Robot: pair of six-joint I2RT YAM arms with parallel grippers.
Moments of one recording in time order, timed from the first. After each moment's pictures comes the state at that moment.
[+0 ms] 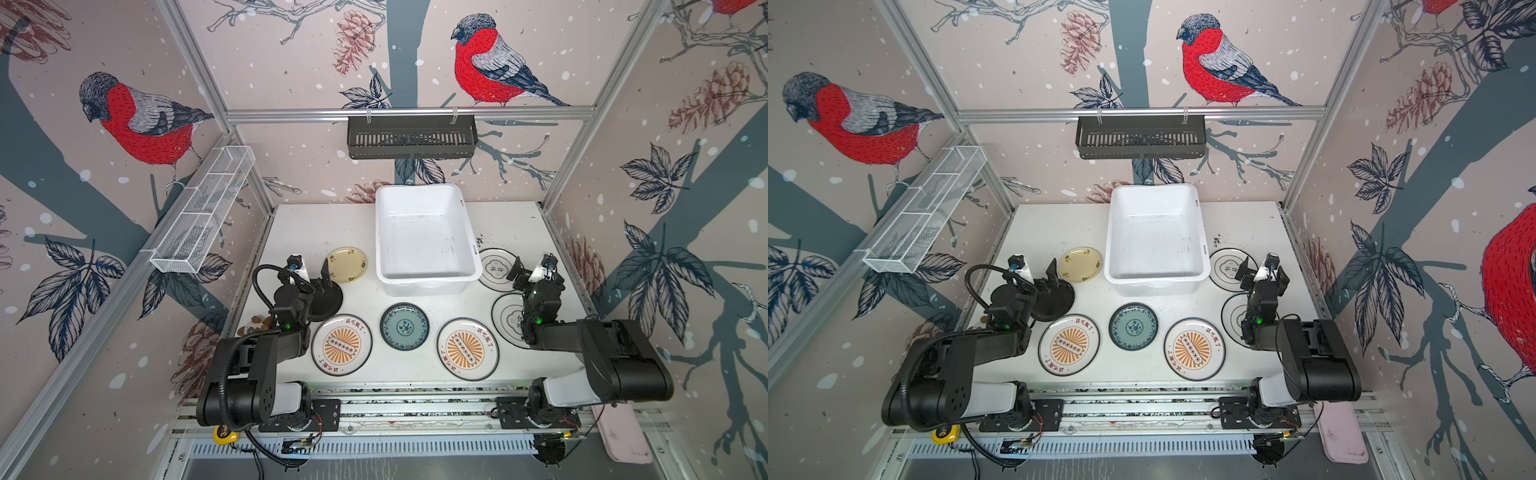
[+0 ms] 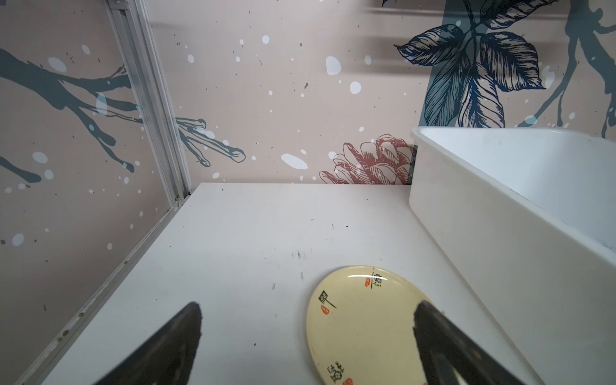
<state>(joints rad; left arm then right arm) 0.04 1.34 0.25 1.06 0.09 -0.02 0.02 1.43 0.29 1.06 0.32 0.08</state>
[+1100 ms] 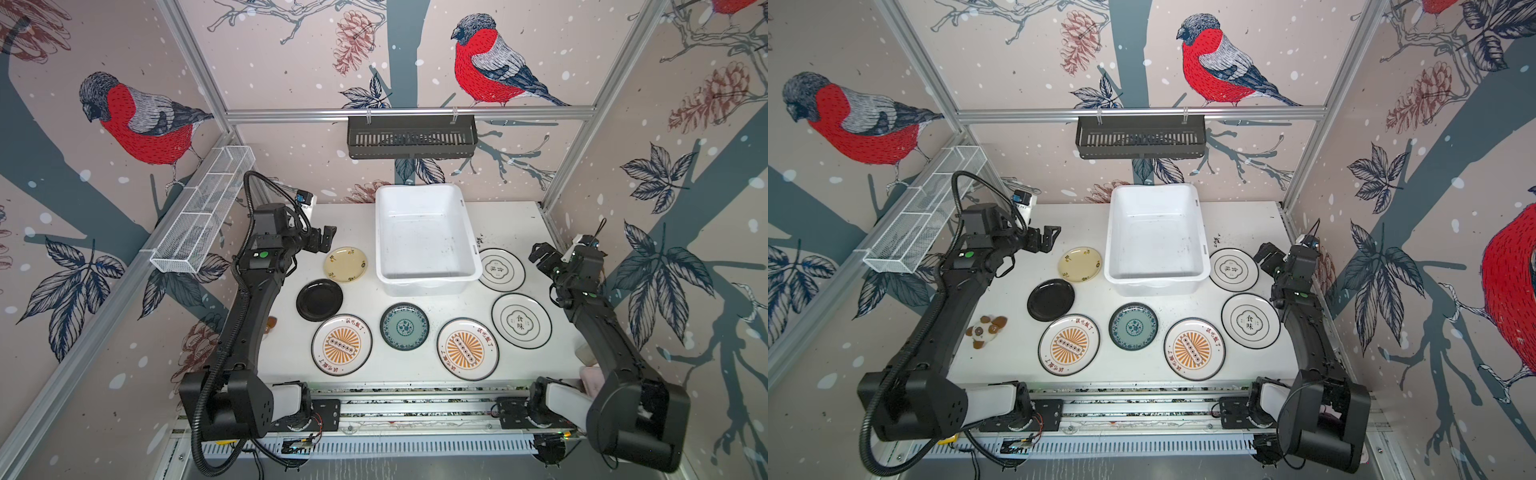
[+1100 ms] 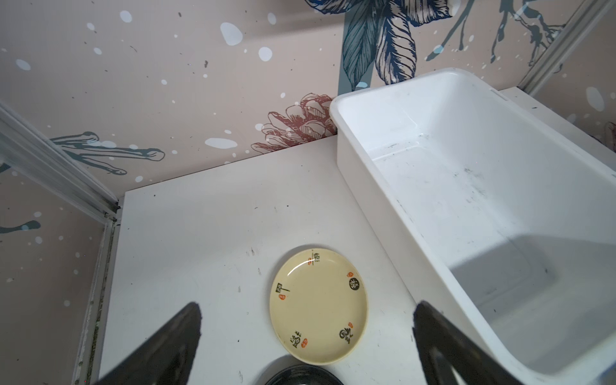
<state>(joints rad) 0.03 1.29 1.24 -0.46 0.37 0.20 -0.26 1.17 0.71 0.00 -0.14 0.50</state>
